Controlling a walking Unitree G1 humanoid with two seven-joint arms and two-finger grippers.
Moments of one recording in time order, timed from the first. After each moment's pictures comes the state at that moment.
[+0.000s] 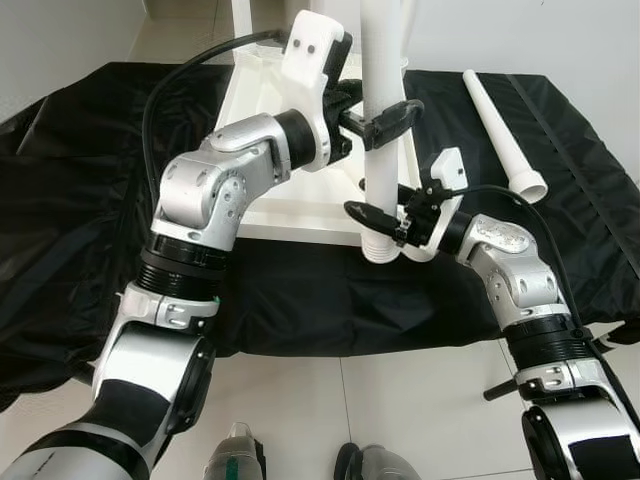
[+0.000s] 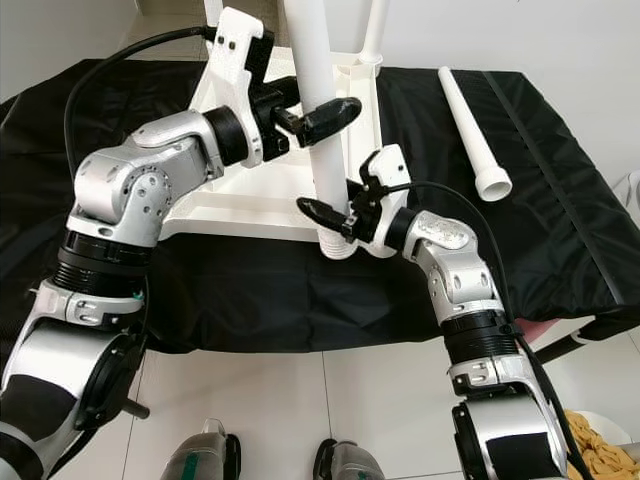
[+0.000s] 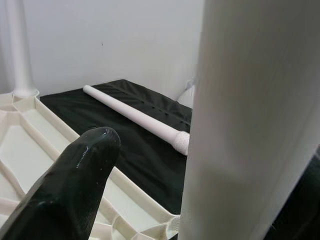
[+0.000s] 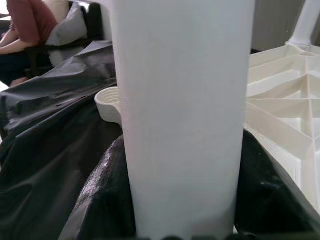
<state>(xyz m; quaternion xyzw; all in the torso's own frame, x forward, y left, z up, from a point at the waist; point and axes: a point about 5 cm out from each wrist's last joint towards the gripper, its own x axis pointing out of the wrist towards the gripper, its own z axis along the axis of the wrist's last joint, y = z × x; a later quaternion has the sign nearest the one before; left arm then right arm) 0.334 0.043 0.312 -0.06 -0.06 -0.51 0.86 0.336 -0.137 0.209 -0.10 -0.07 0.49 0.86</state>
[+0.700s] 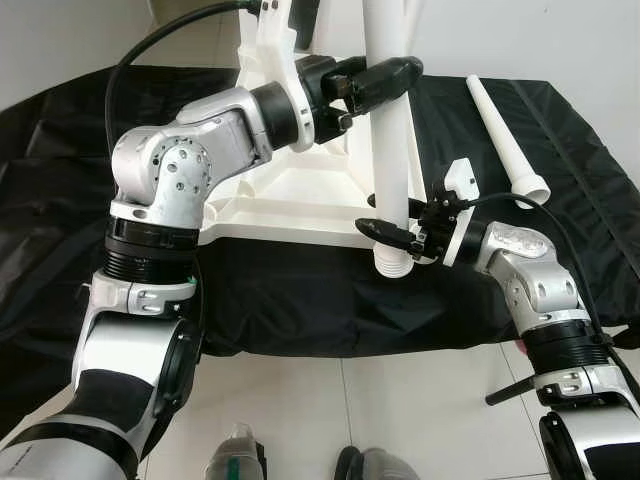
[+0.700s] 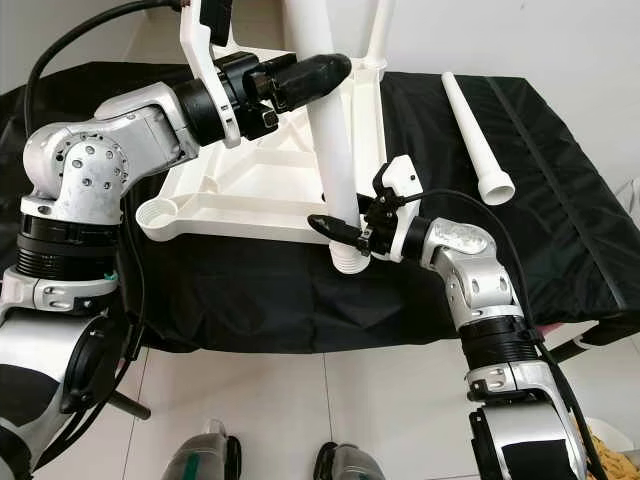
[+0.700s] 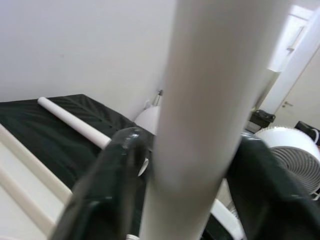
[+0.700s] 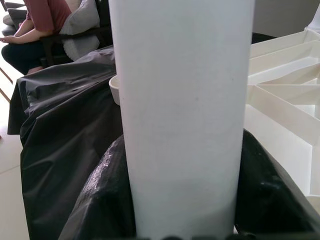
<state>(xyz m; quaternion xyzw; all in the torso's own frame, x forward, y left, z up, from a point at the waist) 0.321 0.053 0.338 -0.14 -0.06 -0.57 0.81 0.330 -0.152 0.203 -0.10 -0.04 0.51 0.85</state>
